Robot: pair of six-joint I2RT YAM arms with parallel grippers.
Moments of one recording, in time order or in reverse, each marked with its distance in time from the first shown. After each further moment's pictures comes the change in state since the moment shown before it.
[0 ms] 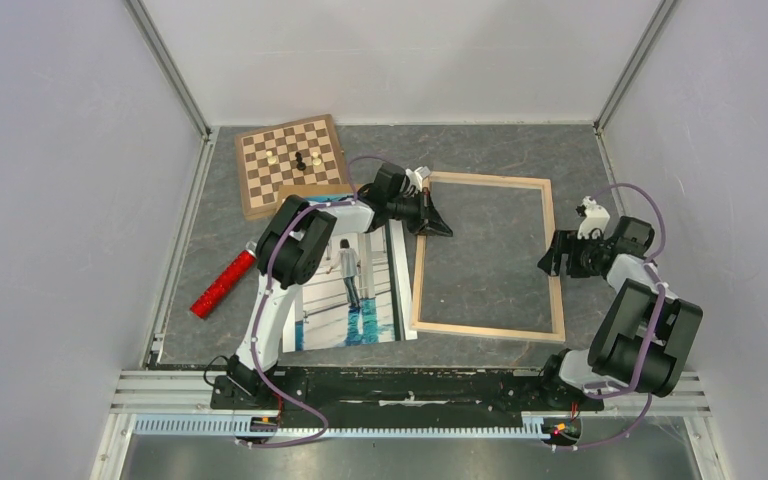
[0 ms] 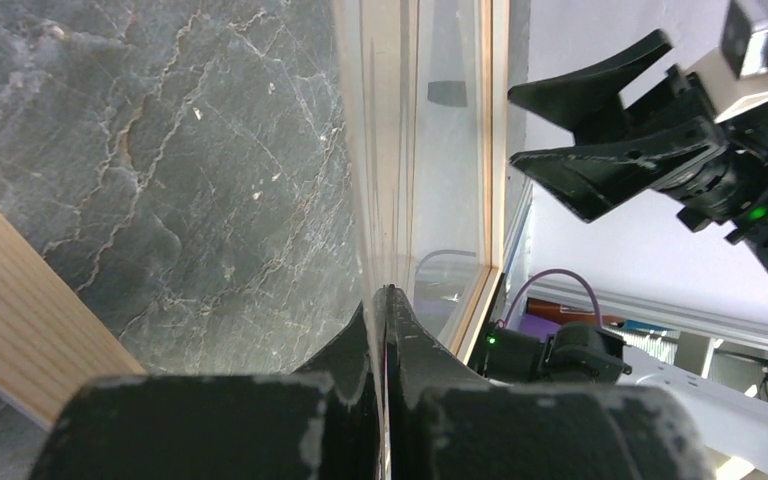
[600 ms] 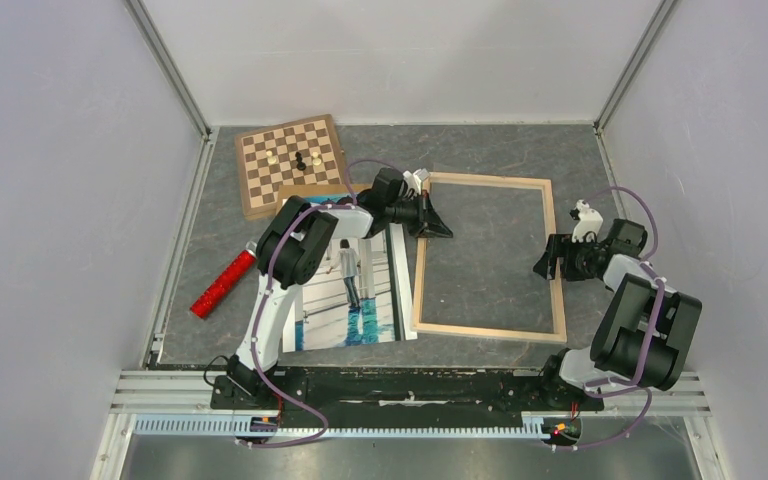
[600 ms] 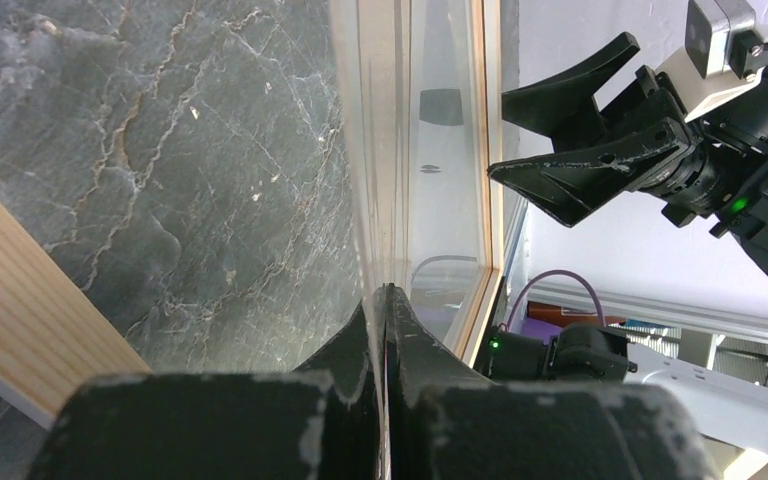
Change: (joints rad) left arm -0.003 0.000 -0.060 0.132 0.000 -0.041; right arm 0.022 0.039 -0.031 0.026 -0.001 -0.013
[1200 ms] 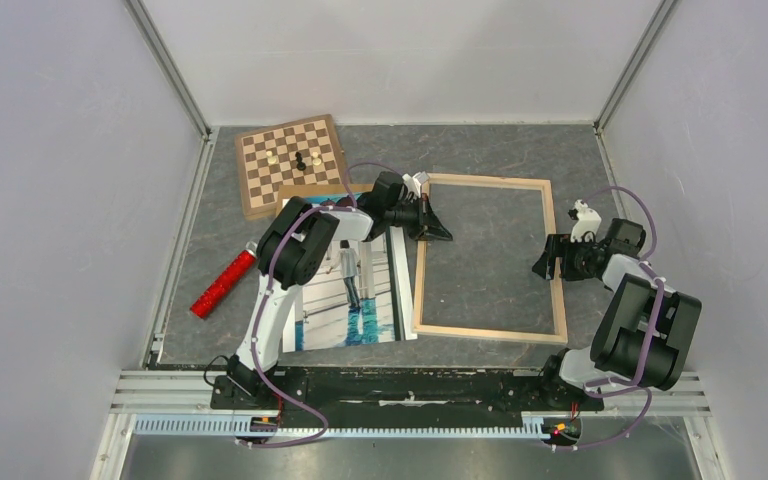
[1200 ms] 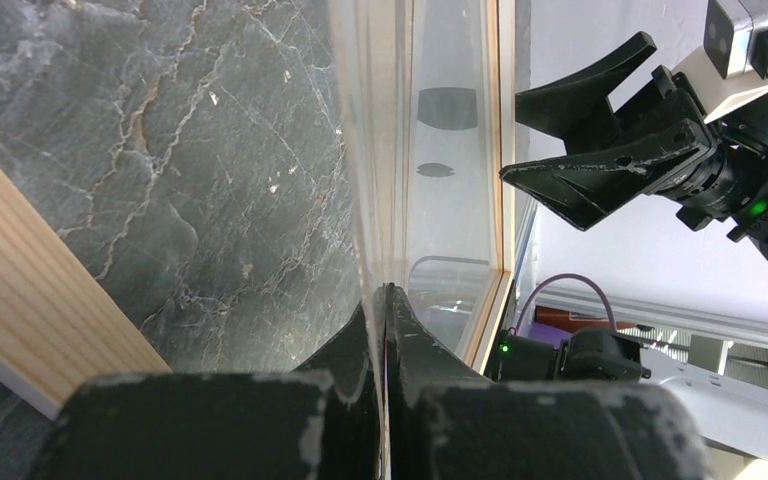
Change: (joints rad) left arm -0.006 0.000 -0.035 0.037 -0.020 0.000; right arm 0.014 0.000 -0.001 0.000 0.000 0.000
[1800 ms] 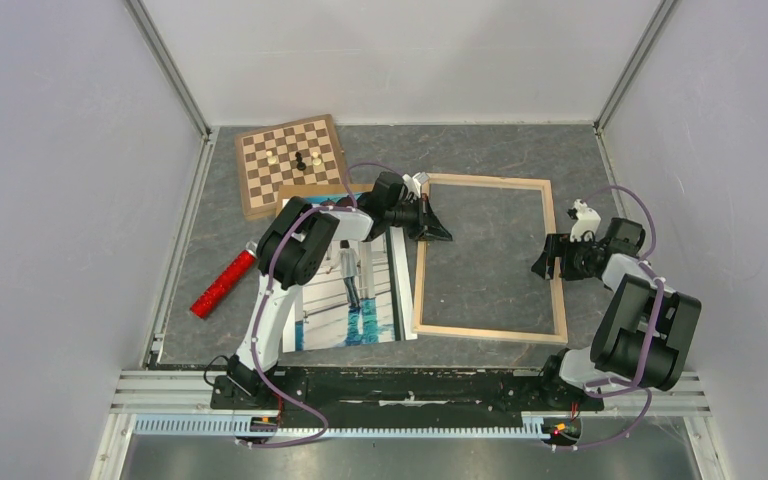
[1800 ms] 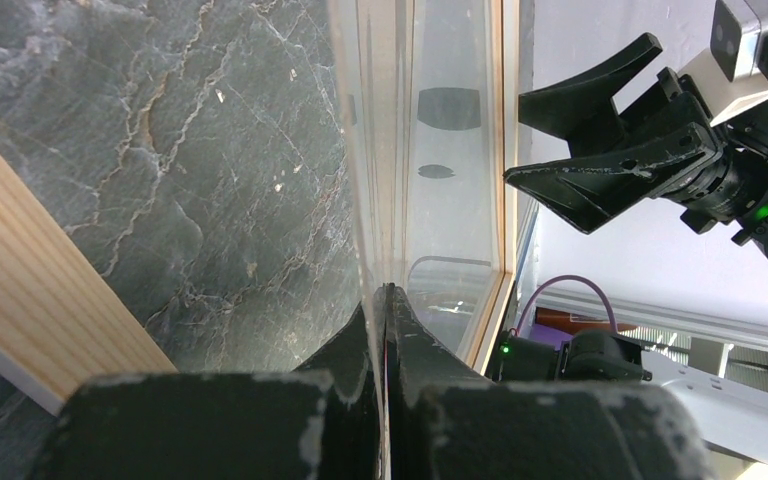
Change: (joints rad) left arm -0.001 0.000 0.000 -0.008 -0.007 0.001; right arm 0.003 -0.002 0.001 -0.002 0.002 0.000
